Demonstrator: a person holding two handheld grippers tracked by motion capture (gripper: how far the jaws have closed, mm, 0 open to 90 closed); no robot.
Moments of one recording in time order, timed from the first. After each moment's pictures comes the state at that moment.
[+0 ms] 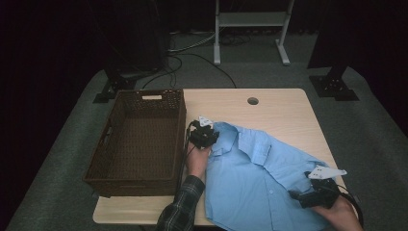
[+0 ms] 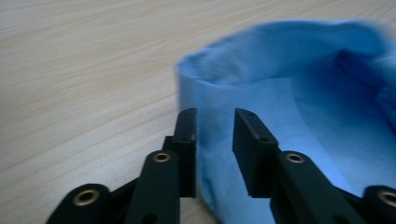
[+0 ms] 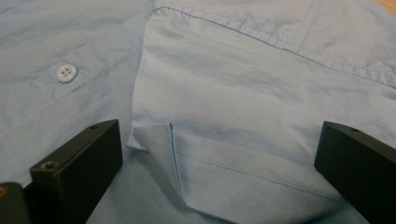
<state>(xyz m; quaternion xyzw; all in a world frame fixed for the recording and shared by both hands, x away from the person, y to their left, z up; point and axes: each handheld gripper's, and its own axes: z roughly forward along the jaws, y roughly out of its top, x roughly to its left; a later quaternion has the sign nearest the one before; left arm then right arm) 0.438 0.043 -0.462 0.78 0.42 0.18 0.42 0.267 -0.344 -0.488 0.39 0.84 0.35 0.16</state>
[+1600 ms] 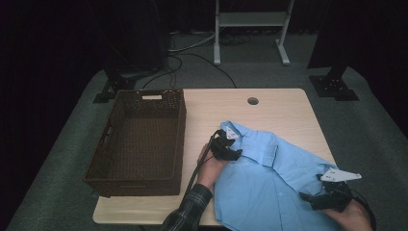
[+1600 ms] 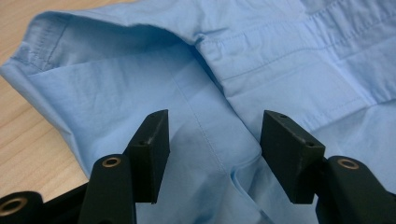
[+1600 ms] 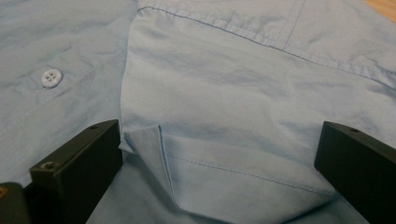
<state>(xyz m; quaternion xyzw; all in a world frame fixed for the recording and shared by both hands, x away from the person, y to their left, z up) 0.408 -0.020 -0.471 0.87 0.29 0.15 0.37 0.256 -0.372 -0.489 0.42 0.82 0.35 0.17</state>
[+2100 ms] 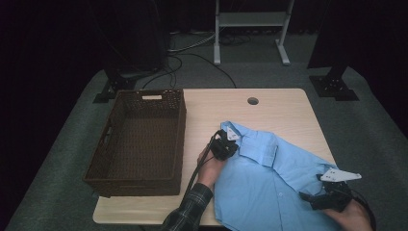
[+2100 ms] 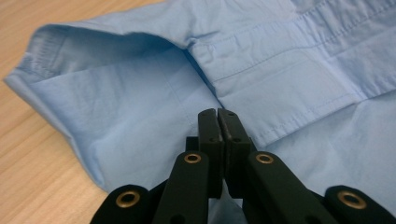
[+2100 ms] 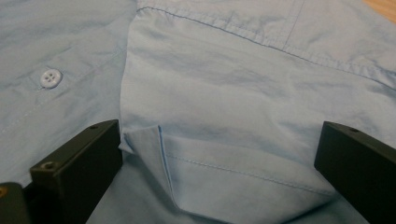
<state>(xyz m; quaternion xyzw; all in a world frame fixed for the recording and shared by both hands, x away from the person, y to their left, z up) 0.403 -0.018 -0.462 0.87 0.28 0.16 0.38 0.256 -0.372 -0.489 0.42 0.82 0.35 0.17</state>
